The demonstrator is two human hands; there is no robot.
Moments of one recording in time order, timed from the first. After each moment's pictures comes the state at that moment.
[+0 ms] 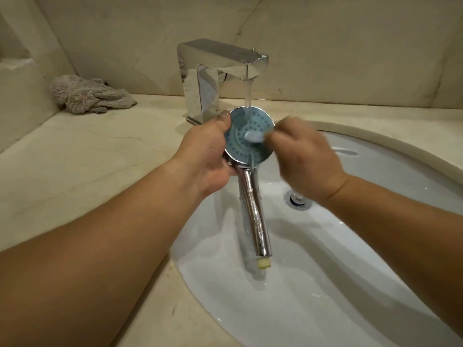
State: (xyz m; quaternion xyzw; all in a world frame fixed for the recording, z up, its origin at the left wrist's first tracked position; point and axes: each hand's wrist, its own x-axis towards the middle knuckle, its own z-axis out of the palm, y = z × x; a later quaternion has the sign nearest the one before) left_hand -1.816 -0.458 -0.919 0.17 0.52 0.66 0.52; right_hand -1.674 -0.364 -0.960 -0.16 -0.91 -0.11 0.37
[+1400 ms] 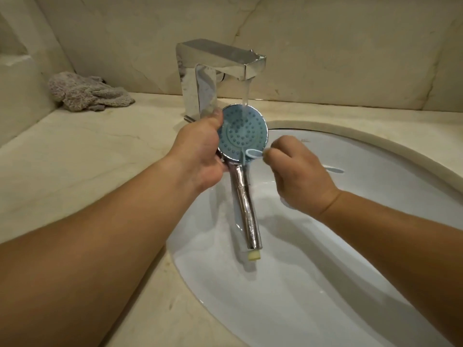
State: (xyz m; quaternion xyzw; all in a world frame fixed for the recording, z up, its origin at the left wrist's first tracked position) left_hand -1.822 -0.455 -0.923 0.15 0.52 0.68 0.50; right_hand -1.666 -0.373 -0.983 -0.19 -0.92 -0.06 0.35
